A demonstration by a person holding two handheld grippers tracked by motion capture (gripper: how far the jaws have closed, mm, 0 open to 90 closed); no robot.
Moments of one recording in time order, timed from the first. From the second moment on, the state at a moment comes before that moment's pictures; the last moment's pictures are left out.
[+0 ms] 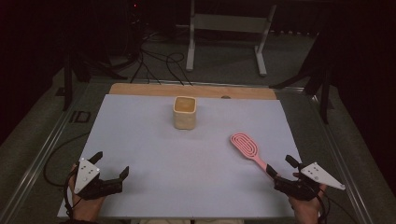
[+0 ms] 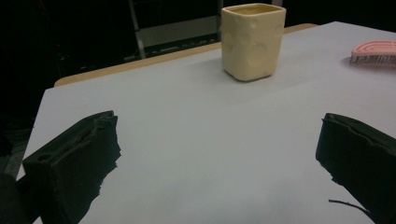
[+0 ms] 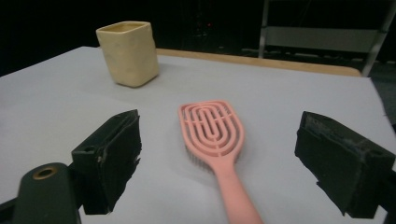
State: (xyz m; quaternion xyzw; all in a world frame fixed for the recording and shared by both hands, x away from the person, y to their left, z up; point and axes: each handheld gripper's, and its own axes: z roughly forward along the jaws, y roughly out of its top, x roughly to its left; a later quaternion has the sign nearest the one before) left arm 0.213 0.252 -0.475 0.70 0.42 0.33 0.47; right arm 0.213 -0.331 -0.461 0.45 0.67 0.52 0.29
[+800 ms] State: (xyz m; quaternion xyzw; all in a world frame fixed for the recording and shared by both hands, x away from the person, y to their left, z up) left arm 0.215 0.253 -0.478 0.70 0.43 0.34 0.46; right arm 0.238 -0.315 -0.450 0.44 0.73 0.46 0.25
